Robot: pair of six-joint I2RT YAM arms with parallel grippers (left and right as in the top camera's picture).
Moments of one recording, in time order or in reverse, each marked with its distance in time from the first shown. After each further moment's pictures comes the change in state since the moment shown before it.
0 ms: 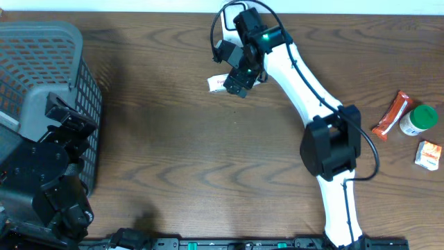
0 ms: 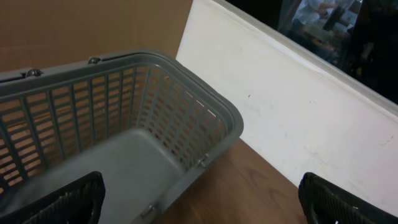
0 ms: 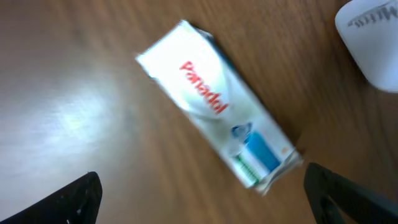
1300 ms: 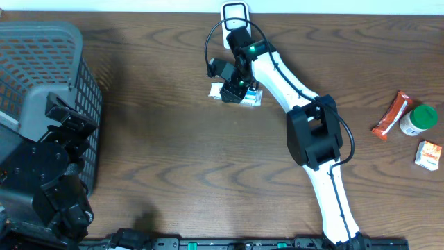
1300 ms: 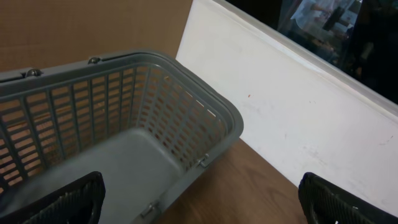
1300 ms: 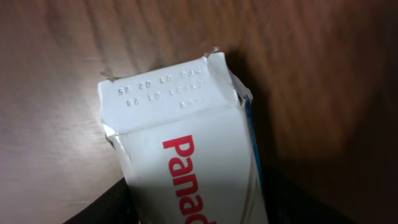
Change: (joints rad) left arm 0.000 0.000 0.000 0.000 0.000 0.000; right arm 0.016 0.183 0.019 0.019 -0.137 0.029
